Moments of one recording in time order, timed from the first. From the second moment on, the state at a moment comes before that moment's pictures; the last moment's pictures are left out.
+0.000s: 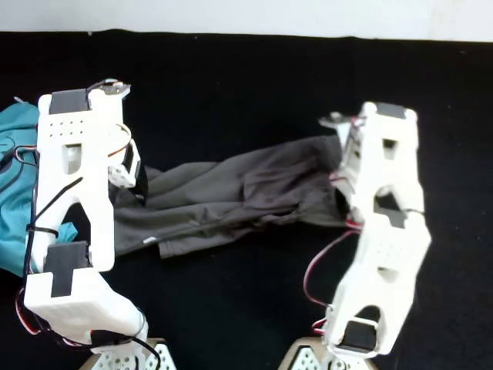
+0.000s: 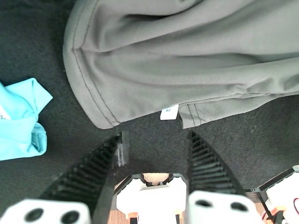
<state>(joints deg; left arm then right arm) -14.7 7.4 -4.6 95.3 -15.3 6.5 34.5 -19.5 100.4 40.0</state>
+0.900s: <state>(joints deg) -14.7 7.4 -4.6 95.3 -15.3 -2.9 11.6 16.0 75.1 34.9</state>
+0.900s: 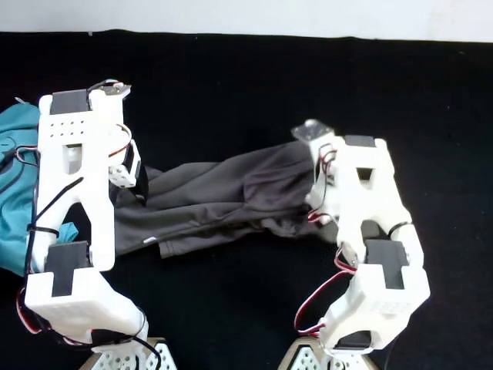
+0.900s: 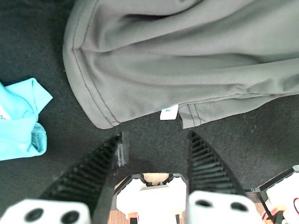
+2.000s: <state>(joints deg) -14.7 7.4 -4.6 94.5 -15.3 -7.1 20.5 -3.6 76.1 29.0</state>
